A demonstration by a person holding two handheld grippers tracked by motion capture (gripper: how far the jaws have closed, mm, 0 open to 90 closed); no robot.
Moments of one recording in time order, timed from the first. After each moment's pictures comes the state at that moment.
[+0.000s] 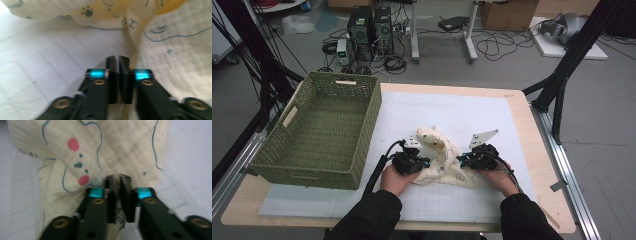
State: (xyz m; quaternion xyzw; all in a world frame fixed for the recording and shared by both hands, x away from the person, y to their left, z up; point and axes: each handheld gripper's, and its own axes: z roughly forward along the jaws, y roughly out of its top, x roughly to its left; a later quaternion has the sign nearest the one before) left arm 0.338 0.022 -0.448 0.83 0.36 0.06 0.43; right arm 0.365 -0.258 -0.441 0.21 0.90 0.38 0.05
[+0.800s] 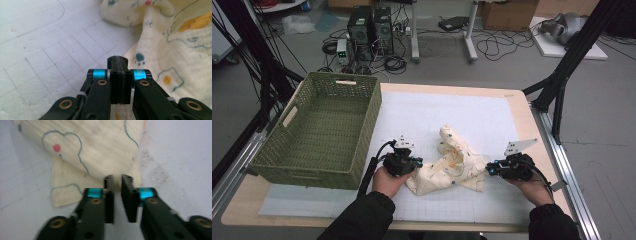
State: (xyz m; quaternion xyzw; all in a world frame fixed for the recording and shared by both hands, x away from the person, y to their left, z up) left arm 0.327 0.042 -0.432 0.81 0.38 0.07 0.44; right arm 0.326 -0.345 -0.425 0.28 0.89 0.37 0.06
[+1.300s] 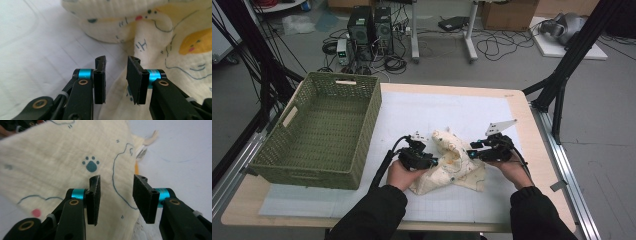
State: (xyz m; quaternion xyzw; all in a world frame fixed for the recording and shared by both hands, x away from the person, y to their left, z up) left arm 0.351 0.002 -0.444 0.83 0.37 0.02 0.42; right arm 0.381 -0.295 -0.418 0.26 0.88 0.40 0.06
